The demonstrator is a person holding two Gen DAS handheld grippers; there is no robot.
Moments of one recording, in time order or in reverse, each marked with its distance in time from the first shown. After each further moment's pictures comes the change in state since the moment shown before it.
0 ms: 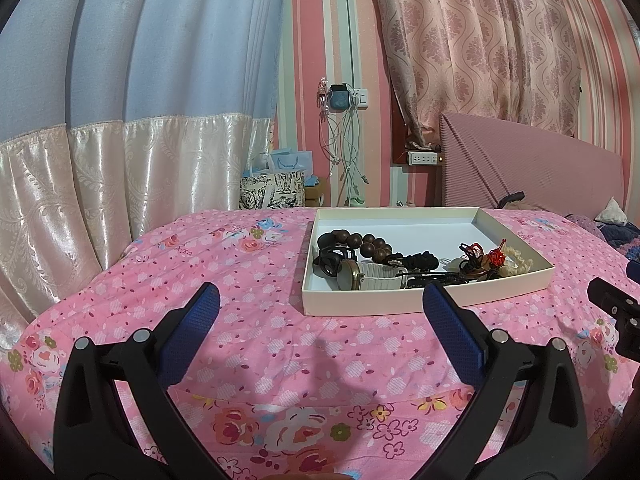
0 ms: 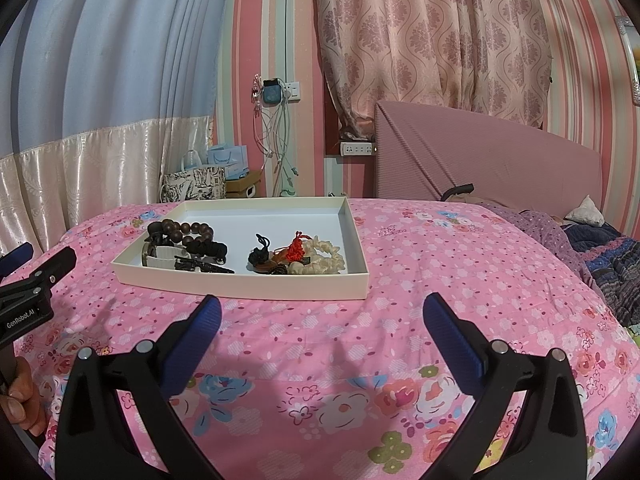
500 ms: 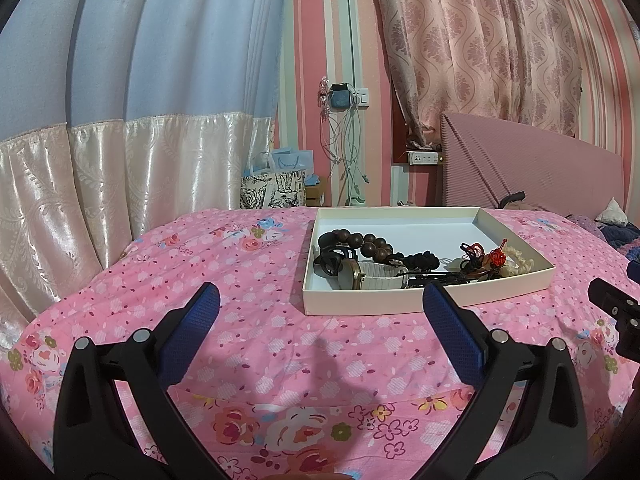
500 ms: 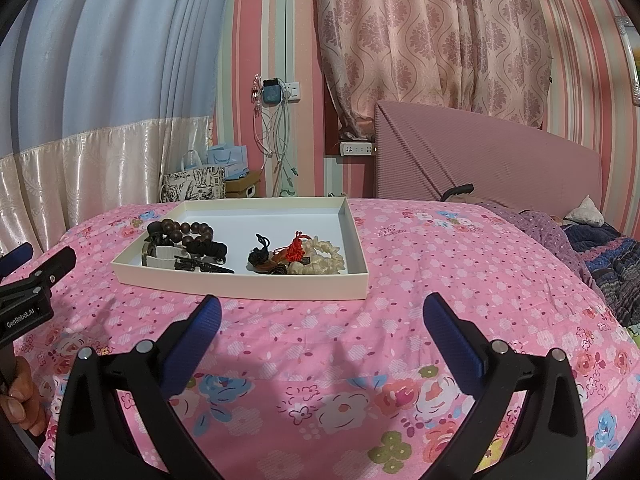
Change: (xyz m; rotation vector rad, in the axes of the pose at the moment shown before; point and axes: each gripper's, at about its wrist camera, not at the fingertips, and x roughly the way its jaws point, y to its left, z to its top) left arm 0.001 0.000 0.000 -0.001 0.002 0.001; right arm 0.000 0.000 0.000 -0.002 0.001 -0.001
